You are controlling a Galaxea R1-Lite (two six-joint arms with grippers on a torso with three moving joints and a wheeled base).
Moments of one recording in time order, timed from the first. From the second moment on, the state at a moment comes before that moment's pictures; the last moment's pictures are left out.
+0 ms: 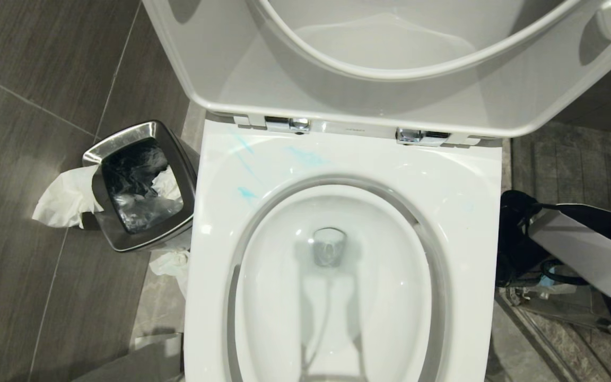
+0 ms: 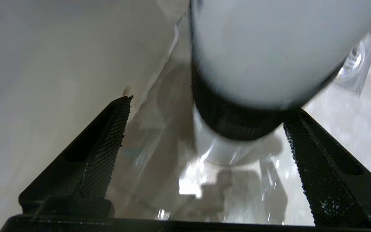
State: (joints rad) left arm -0.01 0.00 0.00 0.01 -0.01 0.00; right arm 0.00 2.55 -1.36 -1.52 0.32 -0.12
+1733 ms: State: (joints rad) left arm -0.01 0.00 0.00 0.01 -0.01 0.01; right arm -0.01 2.72 -1.77 -1.52 0.36 -0.12
